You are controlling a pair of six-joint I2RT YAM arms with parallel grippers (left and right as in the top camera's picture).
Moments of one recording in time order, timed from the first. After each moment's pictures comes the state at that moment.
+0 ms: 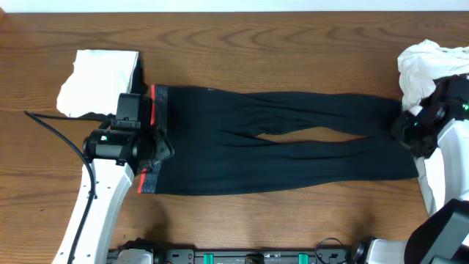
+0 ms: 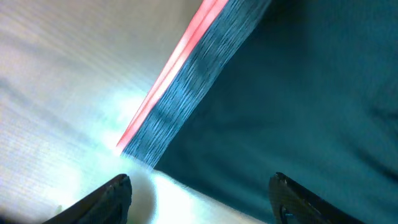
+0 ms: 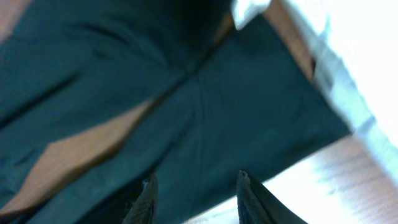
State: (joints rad) left arm -0.10 1.23 1.01 -1.11 -0.08 -0.61; right arm -0.38 1.54 1.13 -0.97 -0.09 0.32
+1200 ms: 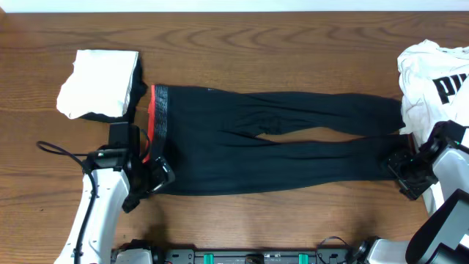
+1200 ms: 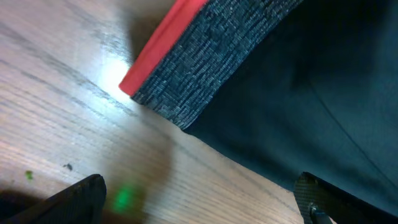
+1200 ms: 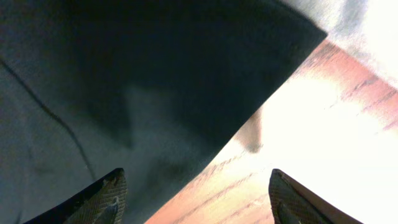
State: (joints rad) left arm 0.07 1.23 0.72 -1.02 0.10 -0.54; right arm -0.54 1.54 0.80 -0.79 -0.06 0.40
